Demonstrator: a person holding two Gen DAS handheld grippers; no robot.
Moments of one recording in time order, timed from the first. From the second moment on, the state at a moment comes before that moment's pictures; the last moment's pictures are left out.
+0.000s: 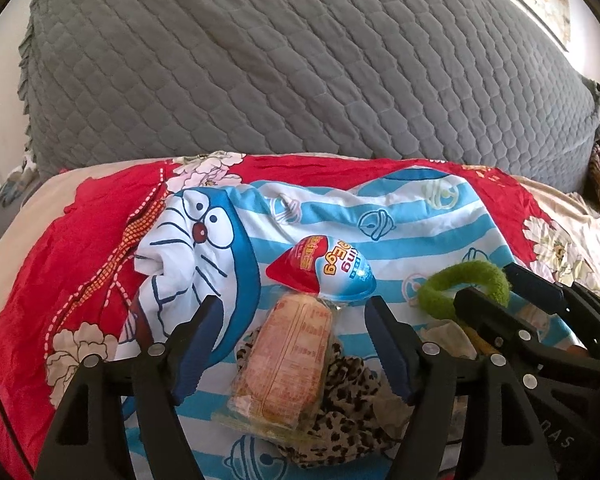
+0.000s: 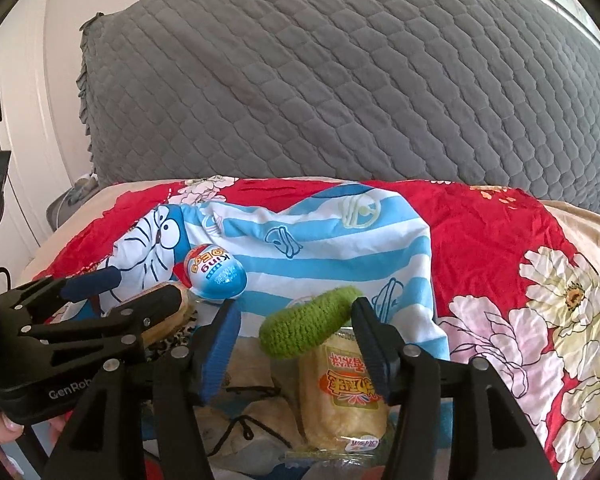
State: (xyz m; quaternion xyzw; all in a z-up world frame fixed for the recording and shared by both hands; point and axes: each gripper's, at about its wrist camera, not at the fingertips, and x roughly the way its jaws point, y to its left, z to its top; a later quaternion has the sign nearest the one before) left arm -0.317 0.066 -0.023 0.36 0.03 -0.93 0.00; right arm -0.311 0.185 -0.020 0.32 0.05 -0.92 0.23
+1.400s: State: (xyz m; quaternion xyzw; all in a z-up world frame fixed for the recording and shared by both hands) left arm -0.265 0.054 0.001 0.37 0.05 -0.93 0.03; right arm -0.270 0.199 0.009 0.31 0.02 -0.92 0.24
